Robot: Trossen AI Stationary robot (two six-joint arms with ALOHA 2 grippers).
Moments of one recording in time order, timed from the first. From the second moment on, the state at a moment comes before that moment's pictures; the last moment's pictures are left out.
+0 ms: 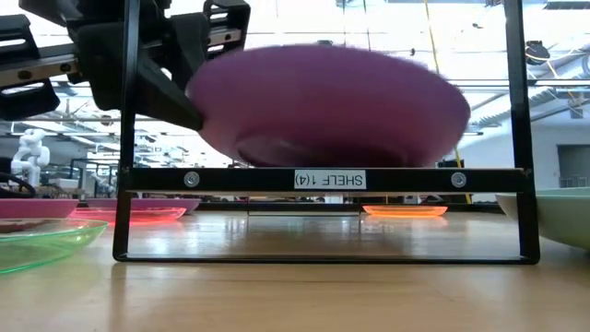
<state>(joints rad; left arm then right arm) -0.44 1.64 0.86 0.06 -0.04 0.65 0.40 1.22 1.04 -0.25 0.23 0.07</state>
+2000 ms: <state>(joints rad) -0.45 1.63 0.86 -0.09 -0.26 0.54 0.40 1.22 1.04 -0.28 0.23 0.09</state>
